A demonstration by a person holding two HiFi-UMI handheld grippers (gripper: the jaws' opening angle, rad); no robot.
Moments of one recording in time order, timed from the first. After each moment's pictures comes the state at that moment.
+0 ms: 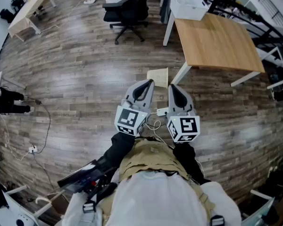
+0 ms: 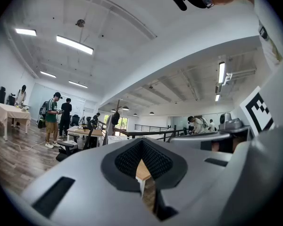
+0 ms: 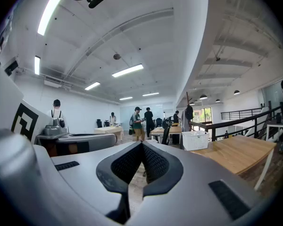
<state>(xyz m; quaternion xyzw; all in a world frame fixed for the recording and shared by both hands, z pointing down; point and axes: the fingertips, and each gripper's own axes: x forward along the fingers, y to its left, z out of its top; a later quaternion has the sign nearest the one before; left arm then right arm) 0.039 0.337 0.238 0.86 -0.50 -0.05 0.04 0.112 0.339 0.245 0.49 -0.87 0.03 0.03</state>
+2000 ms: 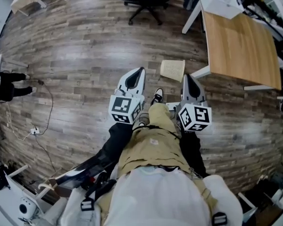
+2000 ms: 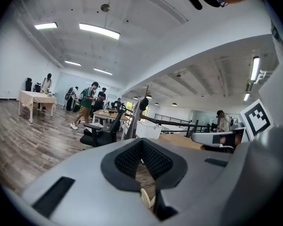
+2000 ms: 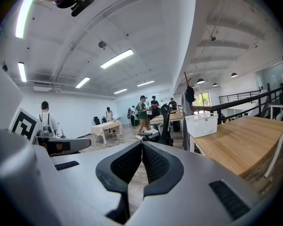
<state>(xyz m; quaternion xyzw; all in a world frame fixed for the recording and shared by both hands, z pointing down) -0.098 0.174 0.340 0.79 -0.60 -0.01 0.15 0.066 0.148 0.336 0.49 -0.86 0.12 0.05</state>
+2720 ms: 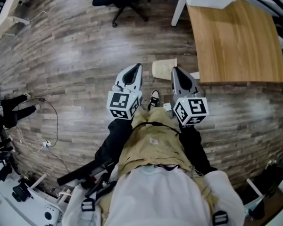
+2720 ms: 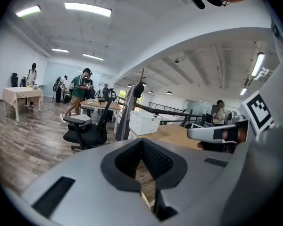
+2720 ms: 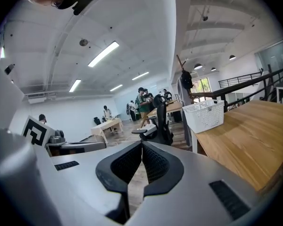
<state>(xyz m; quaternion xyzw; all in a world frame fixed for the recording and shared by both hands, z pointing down) -0.013 -0.045 0.370 0.81 -0.55 0.06 0.18 0.115 -0.050 0.361 0.47 -0.86 0.20 0.06</state>
